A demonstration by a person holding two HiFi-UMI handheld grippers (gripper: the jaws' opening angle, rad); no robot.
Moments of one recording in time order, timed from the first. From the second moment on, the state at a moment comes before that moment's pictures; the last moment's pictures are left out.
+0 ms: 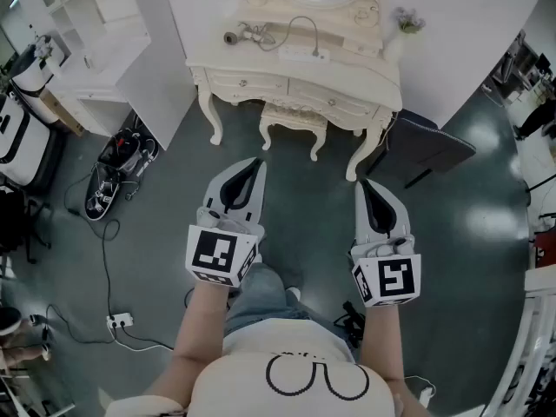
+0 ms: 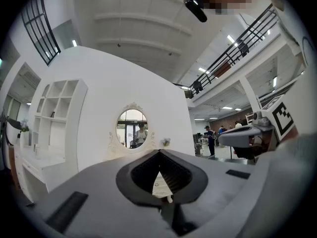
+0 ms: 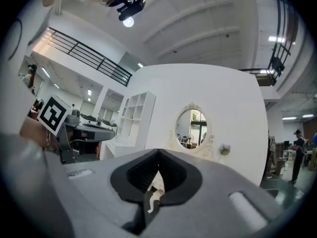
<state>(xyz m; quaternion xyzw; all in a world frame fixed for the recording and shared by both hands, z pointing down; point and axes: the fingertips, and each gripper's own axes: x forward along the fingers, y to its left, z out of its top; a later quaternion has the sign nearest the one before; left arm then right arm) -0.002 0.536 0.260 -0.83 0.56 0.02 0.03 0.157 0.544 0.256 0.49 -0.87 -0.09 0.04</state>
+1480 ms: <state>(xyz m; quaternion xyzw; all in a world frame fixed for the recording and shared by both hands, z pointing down) -0.064 0.184 0.304 -0.86 0.52 -0.01 -0.01 0.076 0.189 0.296 0.49 -0.87 0.00 0.05</state>
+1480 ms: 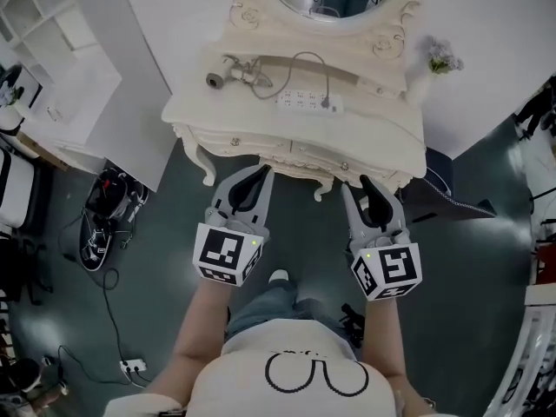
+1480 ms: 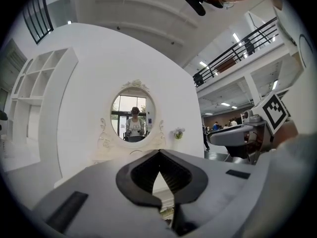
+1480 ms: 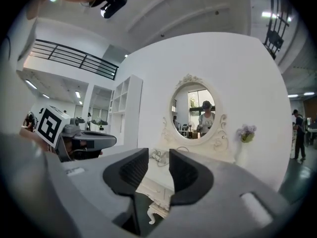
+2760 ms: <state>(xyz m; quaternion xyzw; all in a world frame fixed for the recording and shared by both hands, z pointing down) -0.025 -0.156 0.397 -0.87 0.48 -0.08 -0.12 0.103 -0.156 0.367 0.47 -0.87 0.07 0.11</state>
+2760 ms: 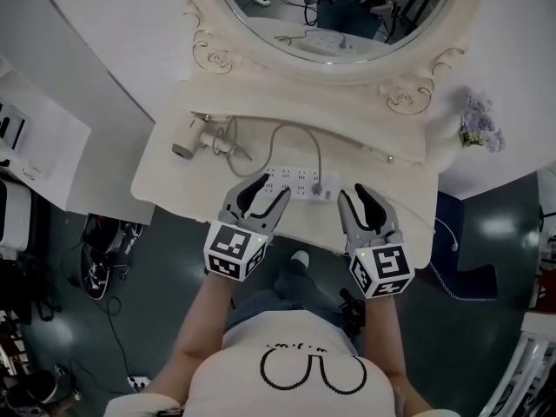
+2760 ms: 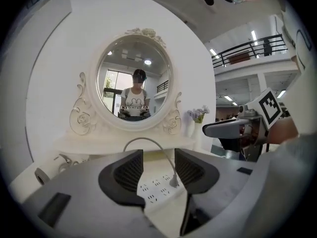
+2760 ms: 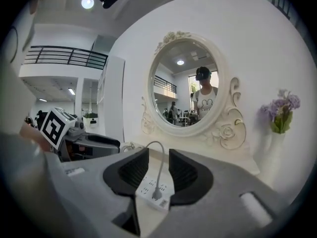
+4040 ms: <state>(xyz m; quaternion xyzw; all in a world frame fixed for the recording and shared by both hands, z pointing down) -0.022 -0.212 0.563 -0.86 0.35 -0.32 -0.18 0.063 -0.202 0.508 0.46 -0.85 0.15 0.21</state>
